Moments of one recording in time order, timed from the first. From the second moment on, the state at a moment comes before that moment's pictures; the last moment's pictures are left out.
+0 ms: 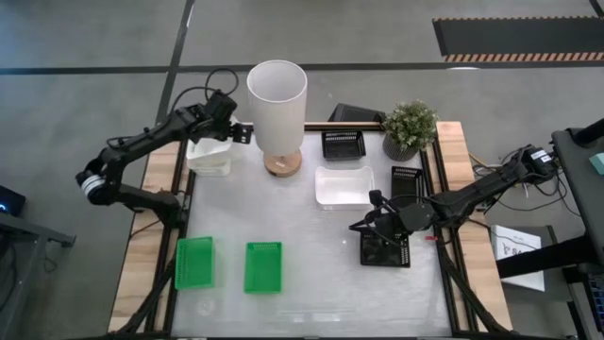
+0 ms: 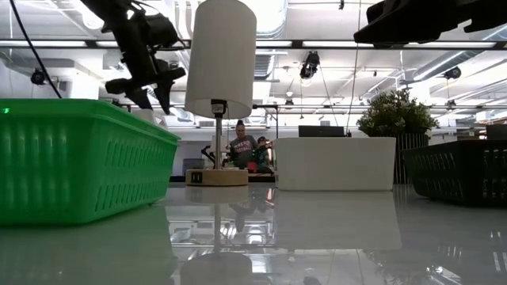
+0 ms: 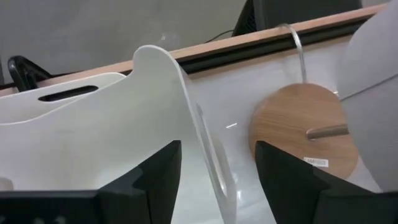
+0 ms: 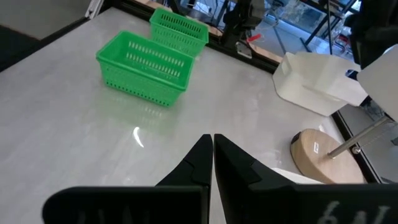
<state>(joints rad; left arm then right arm) 0.77 1.27 1.09 -0.79 -0.19 -0.49 0.39 1.07 0.55 0.14 0.31 -0.24</state>
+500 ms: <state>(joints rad) 0.77 1.27 1.08 -0.80 -0.19 -0.47 0.39 1.07 0.55 0.14 0.31 -0.22</state>
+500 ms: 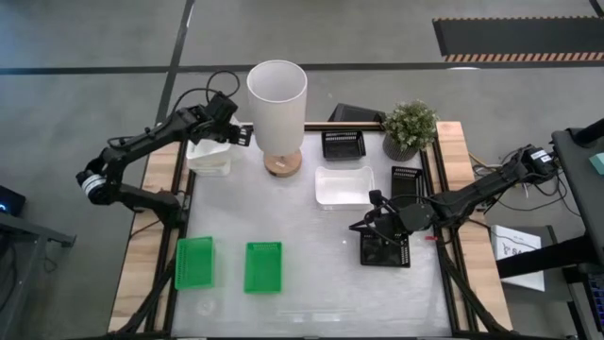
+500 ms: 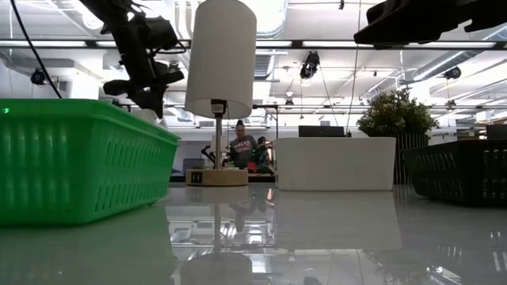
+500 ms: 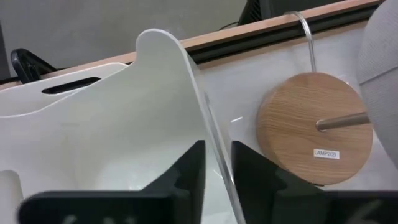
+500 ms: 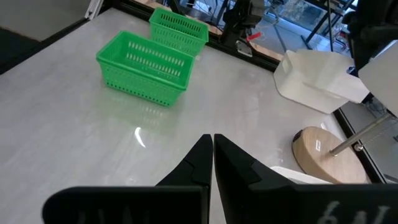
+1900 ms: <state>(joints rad) 0.72 0.84 1.04 -1.31 -0.21 0.69 0.39 1.07 0.55 0.15 0.31 -0.18</state>
